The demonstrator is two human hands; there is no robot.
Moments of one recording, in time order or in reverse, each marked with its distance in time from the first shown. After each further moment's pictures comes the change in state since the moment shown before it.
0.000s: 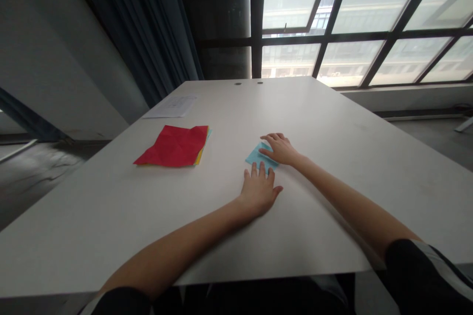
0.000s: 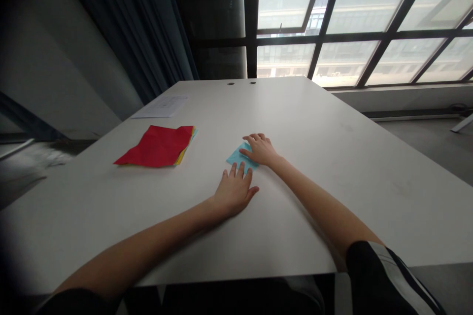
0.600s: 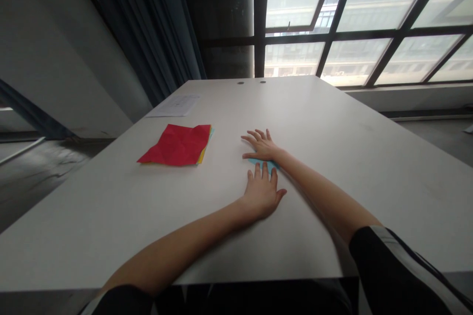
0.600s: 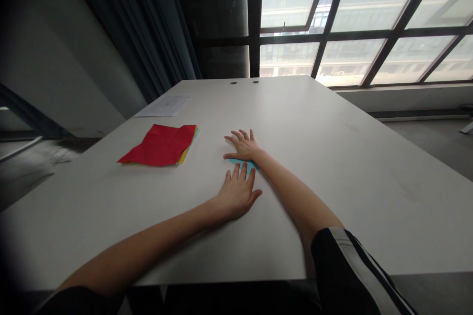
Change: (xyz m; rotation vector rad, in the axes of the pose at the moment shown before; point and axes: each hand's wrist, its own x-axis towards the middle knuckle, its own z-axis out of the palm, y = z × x) left_hand -0.001 0.000 0.004 -0.015 -0.030 0.013; right_hand 0.049 -0.019 0.042 -0.003 -0.128 -0.211
